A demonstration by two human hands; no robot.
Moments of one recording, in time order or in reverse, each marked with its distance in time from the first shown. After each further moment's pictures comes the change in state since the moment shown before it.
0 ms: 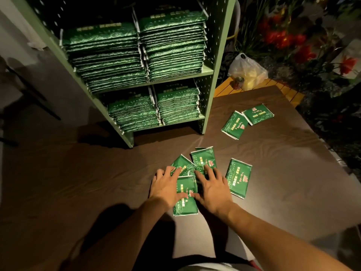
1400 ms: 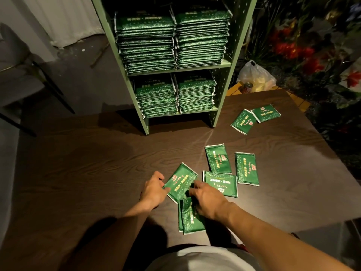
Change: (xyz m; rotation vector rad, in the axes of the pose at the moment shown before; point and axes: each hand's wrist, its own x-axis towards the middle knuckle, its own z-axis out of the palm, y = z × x) left_hand -0.070 -0.058 0.036 -0.677 0.106 -0.445; right_hand -0.056 -0.050 0.021 0.069 -0.057 -0.383
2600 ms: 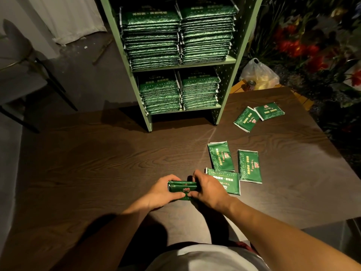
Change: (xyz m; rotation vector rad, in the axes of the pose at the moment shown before) left_hand -0.015 -0.001 -0.012 -0.118 -0.319 0.220; right_hand 0.018 0.004 0.003 0.299 0.192 0.098
